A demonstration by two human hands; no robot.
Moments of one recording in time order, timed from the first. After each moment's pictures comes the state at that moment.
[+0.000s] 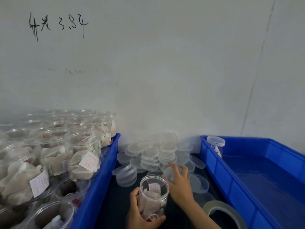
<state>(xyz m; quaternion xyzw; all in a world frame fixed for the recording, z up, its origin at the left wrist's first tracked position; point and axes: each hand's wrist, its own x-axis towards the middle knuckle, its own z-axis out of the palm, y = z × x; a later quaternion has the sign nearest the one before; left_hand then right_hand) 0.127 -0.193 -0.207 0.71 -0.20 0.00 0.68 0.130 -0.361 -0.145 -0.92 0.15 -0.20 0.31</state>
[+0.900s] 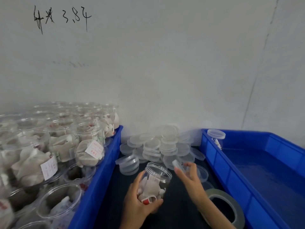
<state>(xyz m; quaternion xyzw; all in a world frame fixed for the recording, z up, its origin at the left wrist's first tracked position) 0.106 -0.177 -0.189 0.73 -0.22 0.07 0.65 0.079 -0.372 -0.143 -0.77 0.12 -0.19 0.59</state>
